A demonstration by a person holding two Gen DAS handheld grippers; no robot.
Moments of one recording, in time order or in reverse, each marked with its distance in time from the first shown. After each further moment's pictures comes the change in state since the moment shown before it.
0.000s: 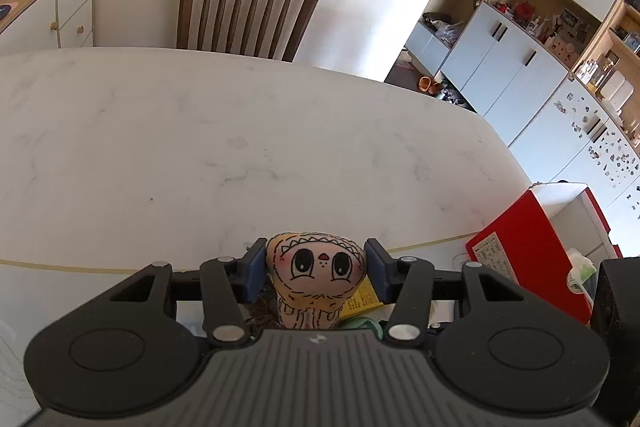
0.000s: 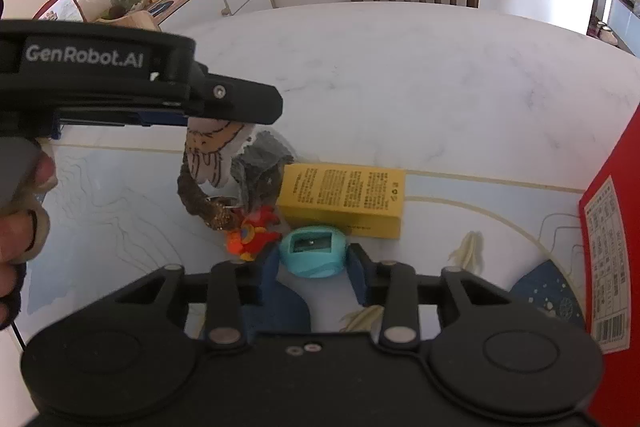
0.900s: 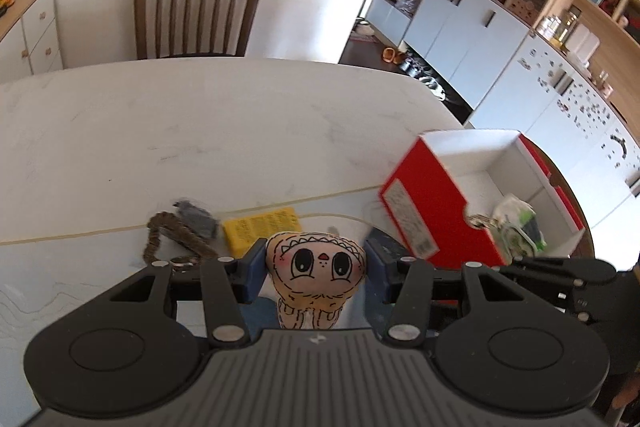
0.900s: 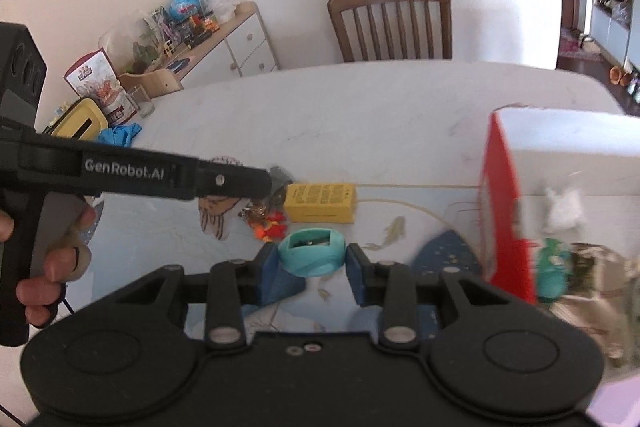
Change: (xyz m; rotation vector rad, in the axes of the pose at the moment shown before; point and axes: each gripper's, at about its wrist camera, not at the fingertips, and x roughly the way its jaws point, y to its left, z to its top) left arm -0.066 -0.091 -0.027 0.126 0.057 -0.041; right arm -0.140 -0.019 -0.033 0.044 -0.141 0.007
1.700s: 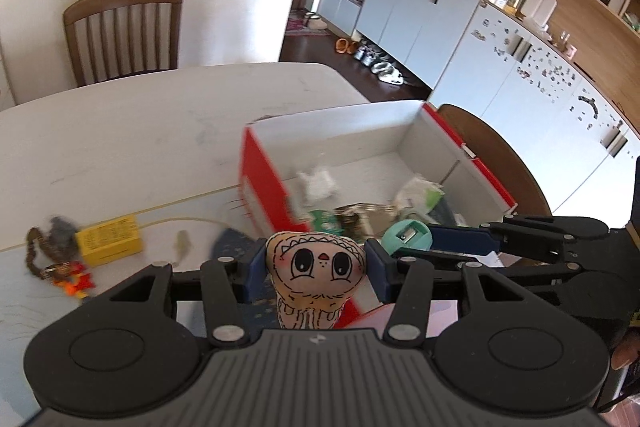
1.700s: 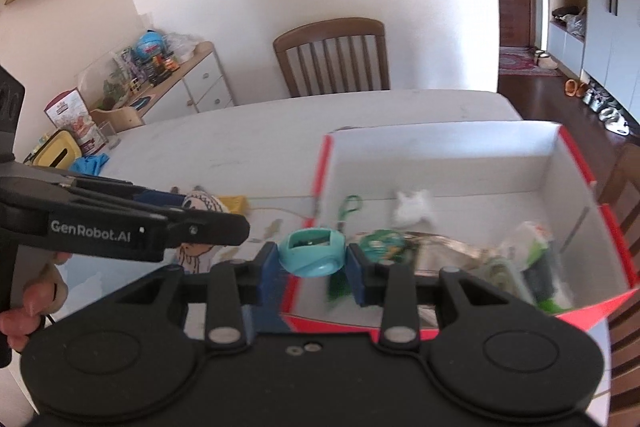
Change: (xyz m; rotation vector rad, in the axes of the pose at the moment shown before) left arm 0.024 -0.162 -0.009 0.123 0.002 -0.051; right arm -0.095 -0.105 -0.030 0.034 -0.093 -0.081
